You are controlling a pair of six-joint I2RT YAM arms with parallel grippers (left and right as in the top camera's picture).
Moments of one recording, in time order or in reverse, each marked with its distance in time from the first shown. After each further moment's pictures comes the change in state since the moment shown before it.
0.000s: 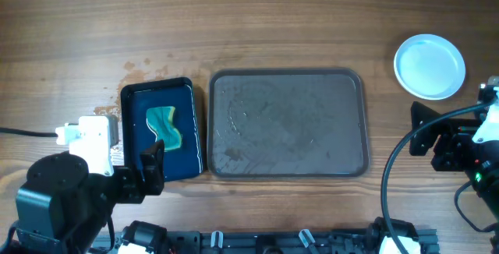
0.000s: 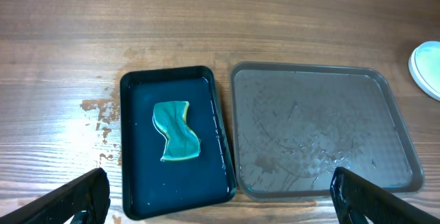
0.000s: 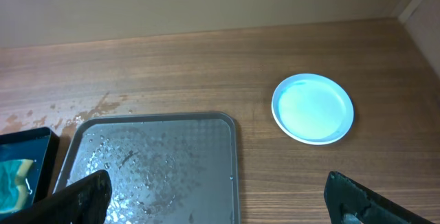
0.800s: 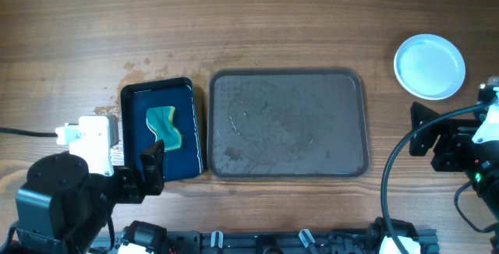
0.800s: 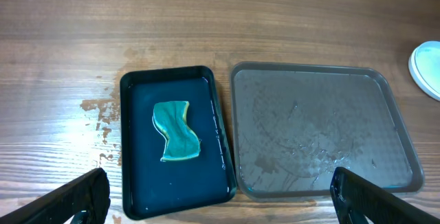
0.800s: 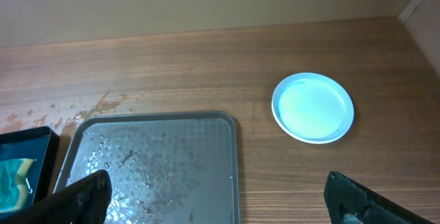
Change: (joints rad) left arm 0.000 0.000 0.000 0.000 0.000 0.000; right arm 0.000 0.000 0.000 -0.003 0.000 0.000
